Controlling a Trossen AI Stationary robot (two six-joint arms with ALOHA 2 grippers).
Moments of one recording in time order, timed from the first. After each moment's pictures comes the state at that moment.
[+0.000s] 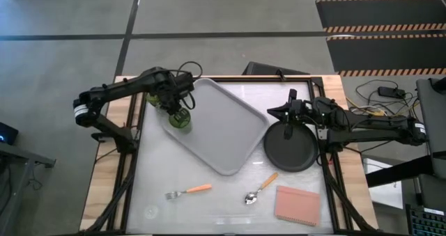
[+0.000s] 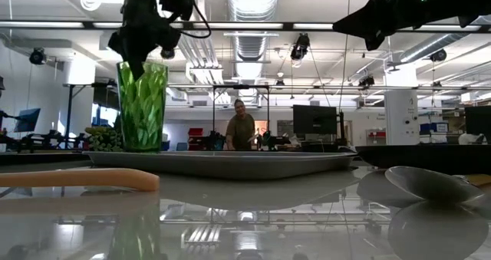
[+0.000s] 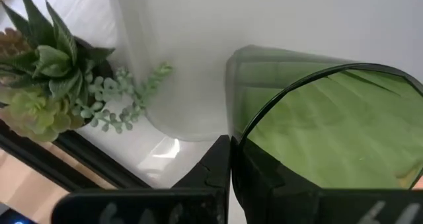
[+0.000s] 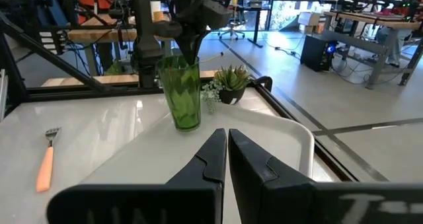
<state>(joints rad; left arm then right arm) 0.43 1.47 1.38 -1.43 -0.04 -0.33 -0.21 0.74 0.46 0.16 -0.02 -0.04</state>
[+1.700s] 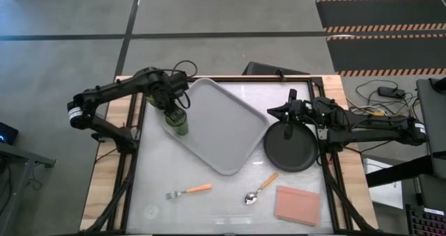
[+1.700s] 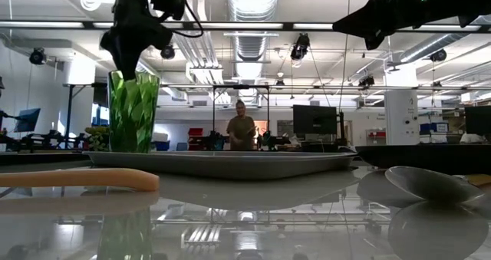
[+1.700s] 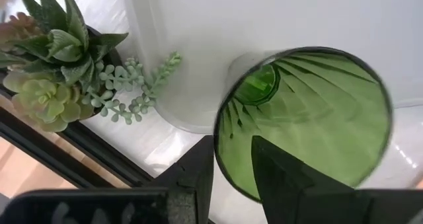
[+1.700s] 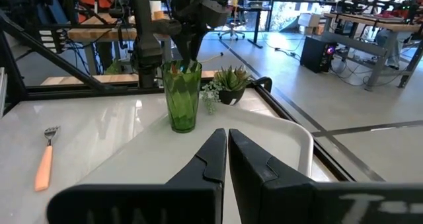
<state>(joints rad) 0.45 1.40 1.34 -1.43 -0.04 -0.31 -0.21 0.74 0.46 0.16 -0.02 -0.05</state>
